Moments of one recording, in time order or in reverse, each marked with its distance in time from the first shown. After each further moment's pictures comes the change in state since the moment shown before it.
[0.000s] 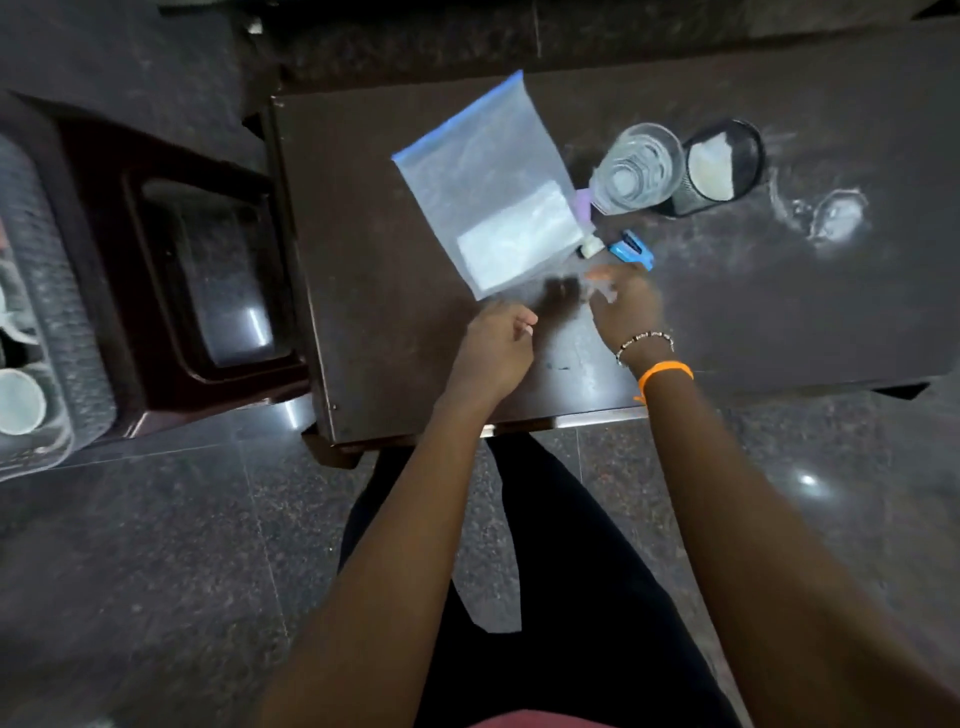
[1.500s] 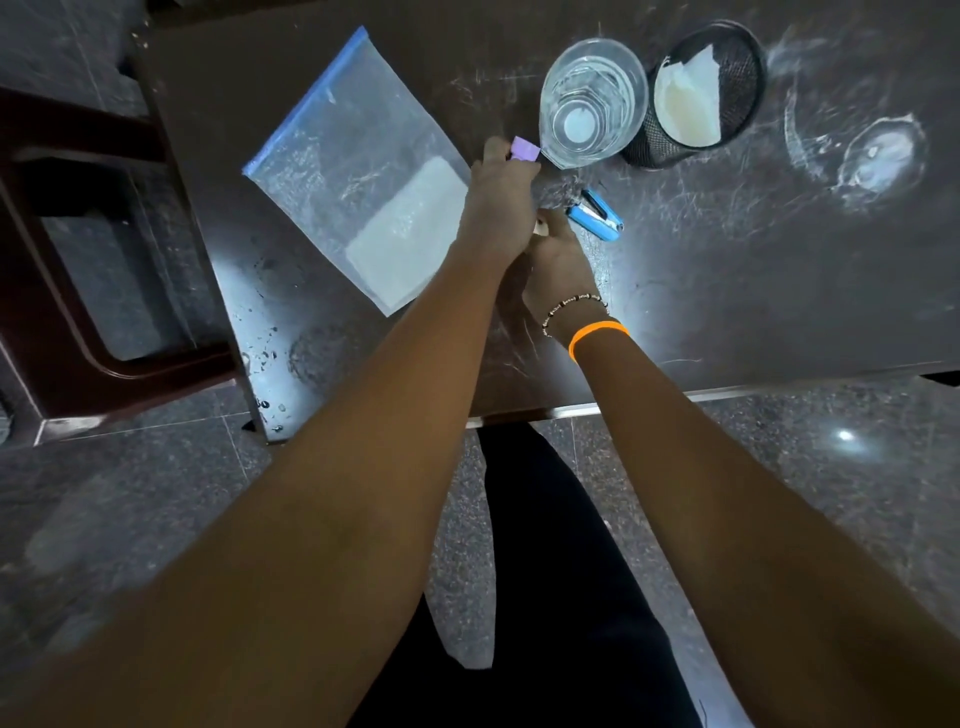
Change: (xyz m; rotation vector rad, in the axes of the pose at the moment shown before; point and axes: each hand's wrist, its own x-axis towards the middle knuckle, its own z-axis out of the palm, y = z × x) left_hand 0.148 0.056 0.080 0.417 0.096 0.102; right_hand 0.060 0.045 0.027 -0.146 -0.167 -0.179
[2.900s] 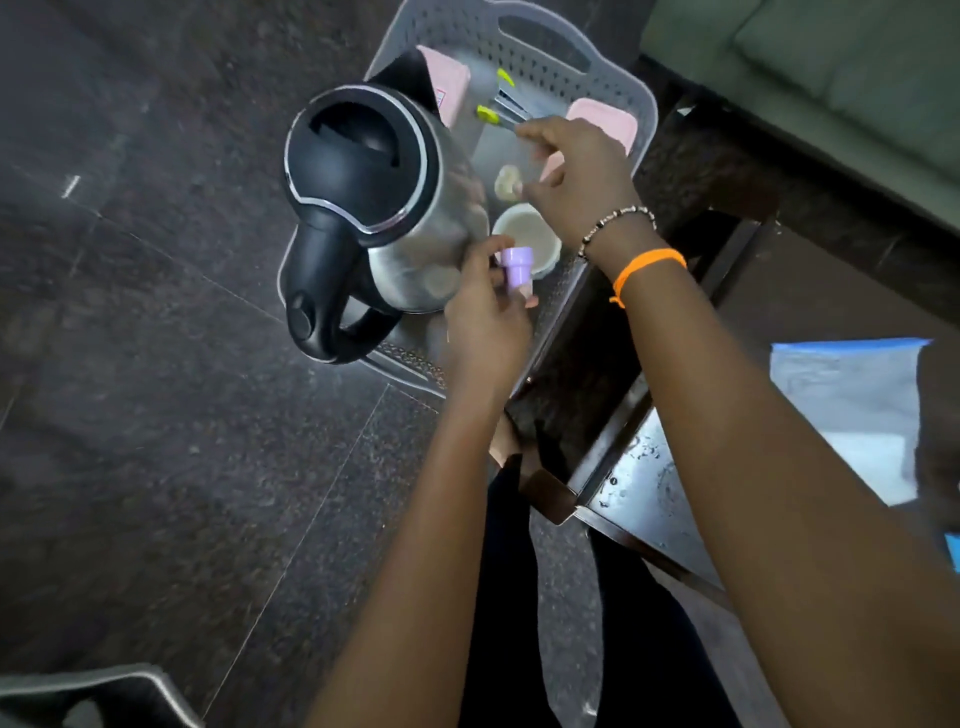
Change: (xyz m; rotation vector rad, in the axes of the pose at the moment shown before) left_hand -0.237 -0.400 -0.289 -1.054 0.765 -0.558; right_hand 0.005 -0.568 0.166 -0.092 -0.163 -0.652
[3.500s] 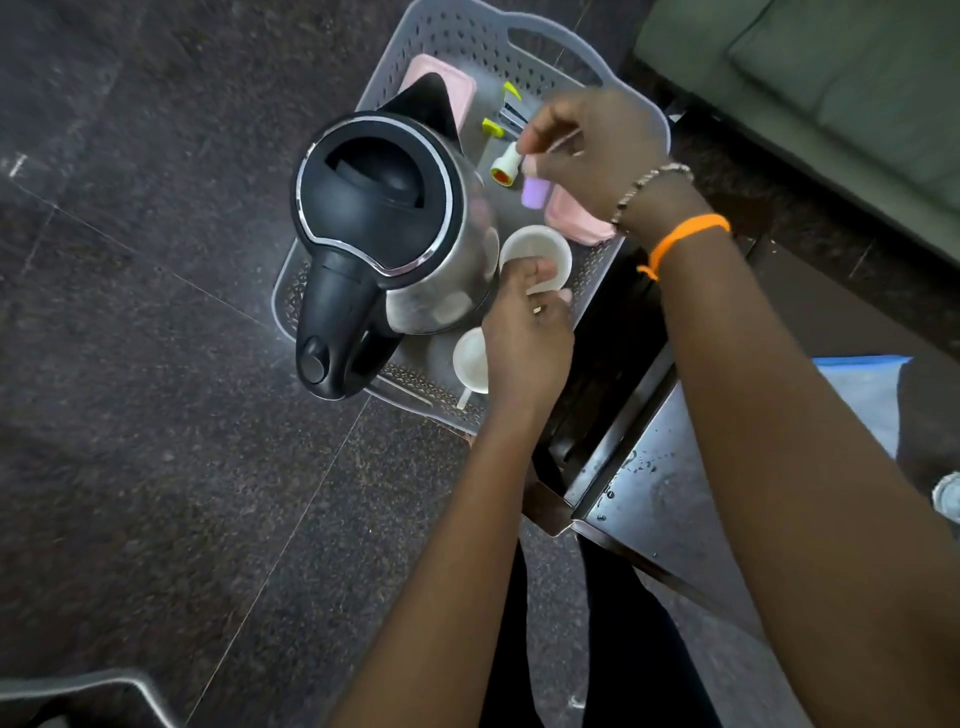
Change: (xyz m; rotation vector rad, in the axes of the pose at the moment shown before) left_hand 0.012 0.007 0.018 -0.153 -0.017 -0.039; right_hand 0.034 -0.017 -0.020 0.001 -0.093 -0.026
